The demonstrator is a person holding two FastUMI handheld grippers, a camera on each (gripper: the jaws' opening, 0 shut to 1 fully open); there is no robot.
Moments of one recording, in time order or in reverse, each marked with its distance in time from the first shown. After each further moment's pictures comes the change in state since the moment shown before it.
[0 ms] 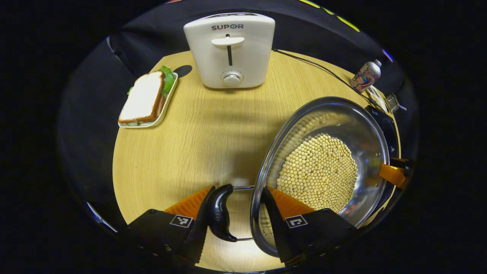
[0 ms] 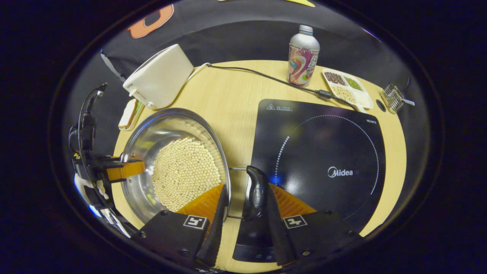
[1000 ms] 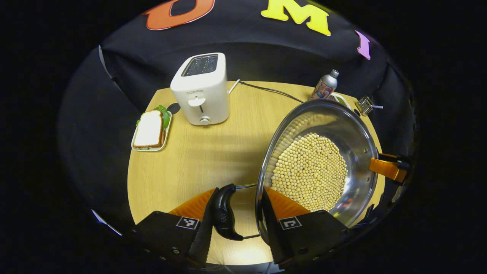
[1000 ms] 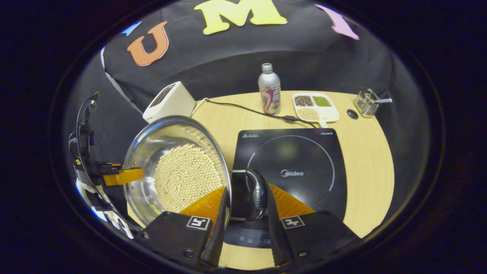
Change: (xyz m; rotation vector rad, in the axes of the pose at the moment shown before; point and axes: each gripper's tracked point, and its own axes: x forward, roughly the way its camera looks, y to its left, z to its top) left arm -0.113 -0.075 0.024 0.094 -0.154 -0.071; right arm -0.114 -0.056 0.001 0.087 -0.215 0.023
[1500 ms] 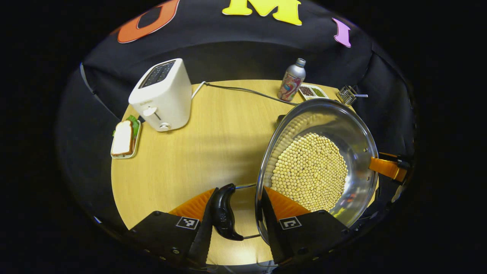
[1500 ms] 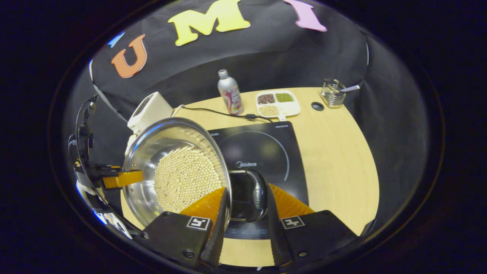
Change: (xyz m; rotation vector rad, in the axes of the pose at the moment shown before) left arm 0.012 -0.100 0.004 0.081 0.015 -0.065; right arm -0.032 -0.094 -0.016 0.079 -0.023 -0.084
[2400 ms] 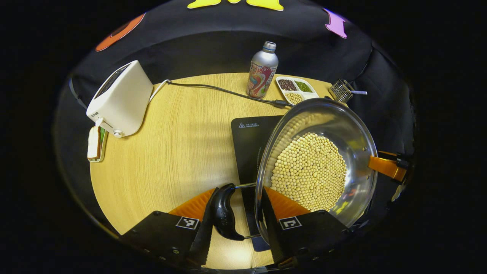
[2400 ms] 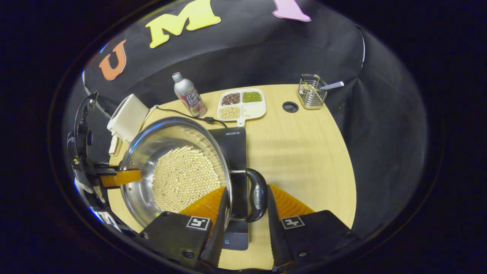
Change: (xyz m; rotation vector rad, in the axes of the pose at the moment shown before) left arm 0.063 -0.096 0.033 -0.024 0.053 -0.016; right arm 0.036 -0.115 0.043 -0.043 0.060 -0.031
